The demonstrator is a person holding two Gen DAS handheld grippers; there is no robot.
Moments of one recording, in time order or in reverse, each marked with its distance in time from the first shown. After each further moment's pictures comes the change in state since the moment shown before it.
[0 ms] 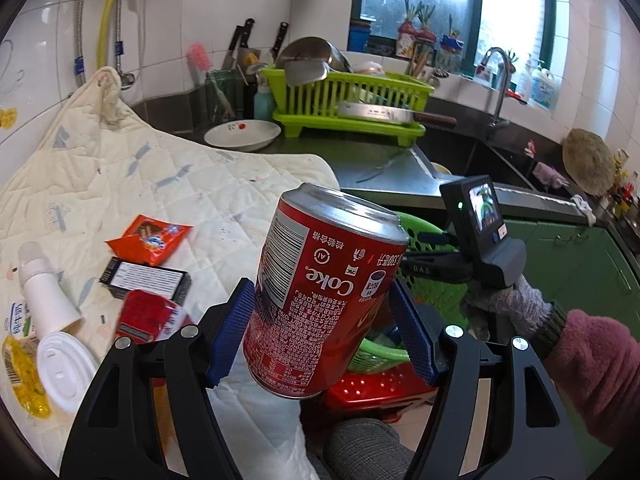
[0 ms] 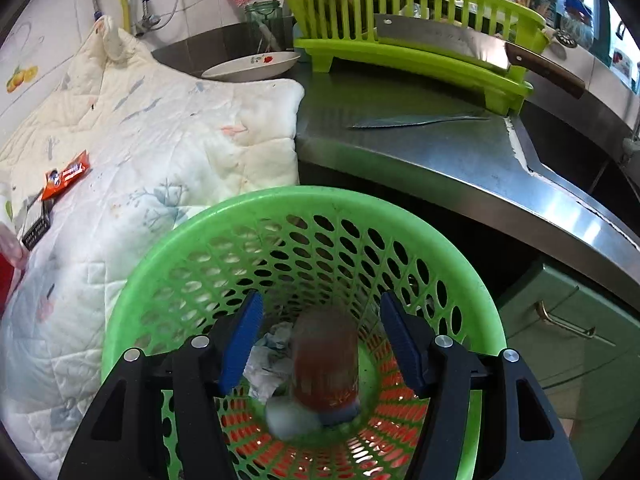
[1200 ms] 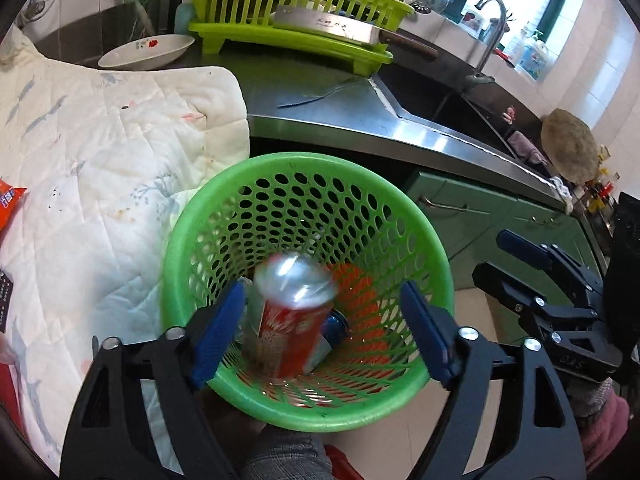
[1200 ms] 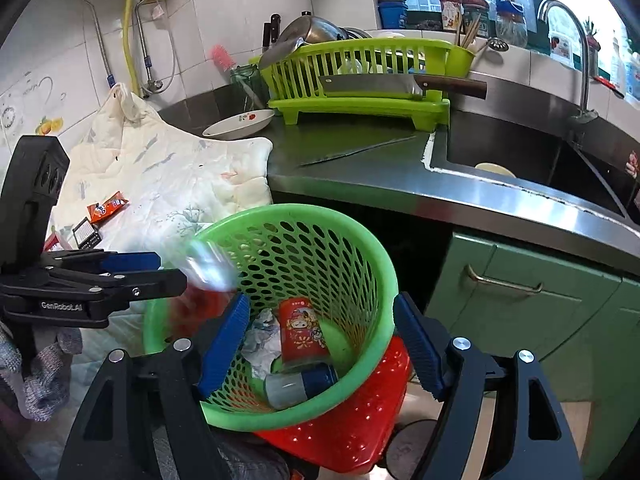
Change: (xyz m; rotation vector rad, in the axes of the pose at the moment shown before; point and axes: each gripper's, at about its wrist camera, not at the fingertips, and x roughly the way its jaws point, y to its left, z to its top) left arm 0.153 -0.060 0.008 -0.066 0.230 -0.205; right arm -0.116 -0.049 -0.059 0.096 -0.150 0.029
